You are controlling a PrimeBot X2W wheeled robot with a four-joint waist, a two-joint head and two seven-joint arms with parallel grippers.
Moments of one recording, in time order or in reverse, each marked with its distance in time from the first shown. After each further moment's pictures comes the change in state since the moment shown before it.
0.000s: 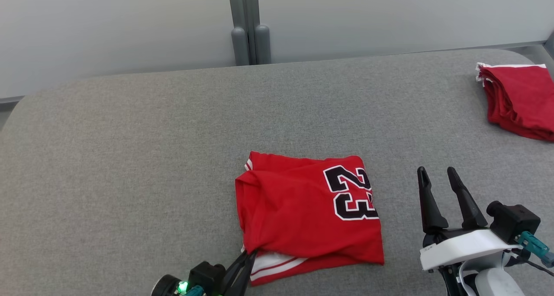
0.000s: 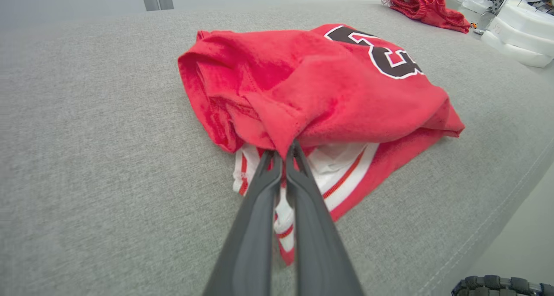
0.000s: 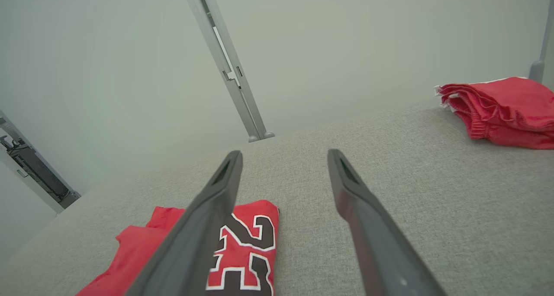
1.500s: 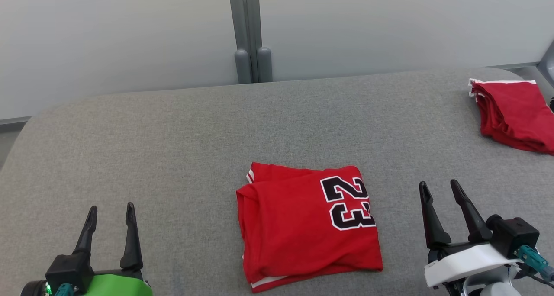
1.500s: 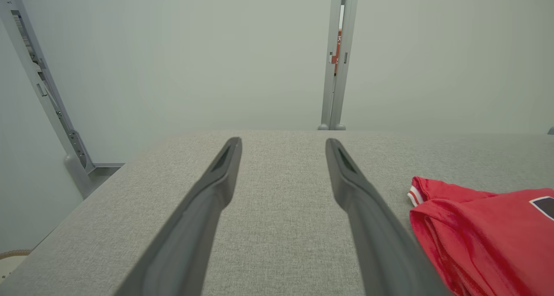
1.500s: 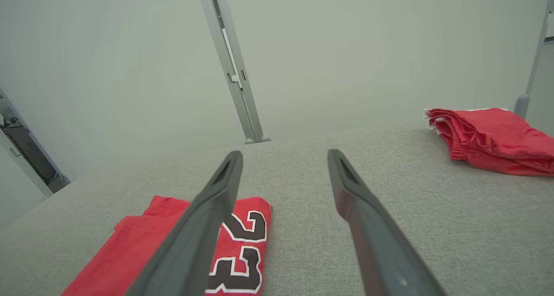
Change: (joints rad) left arm 0.120 0.007 0.566 -0.298 0.096 0.075 0.000; right arm 0.057 -0.016 -0.005 -0.026 -0.084 0.000 0.000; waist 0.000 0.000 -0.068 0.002
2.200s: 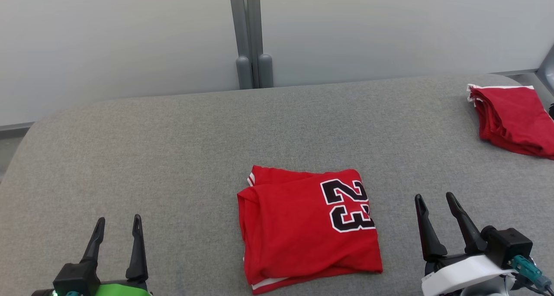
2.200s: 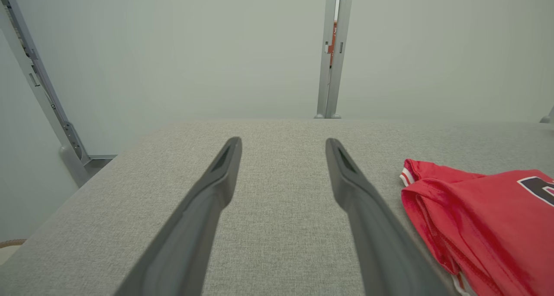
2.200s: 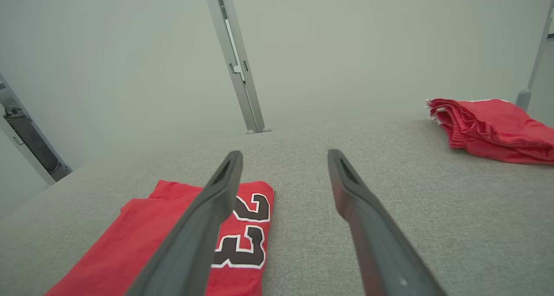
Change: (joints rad) left arm 0.030 -0.042 0.043 0.026 0.050 -0.061 0.000; right arm 0.042 0.003 0.012 0.002 -0.017 0.000 0.000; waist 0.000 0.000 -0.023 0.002
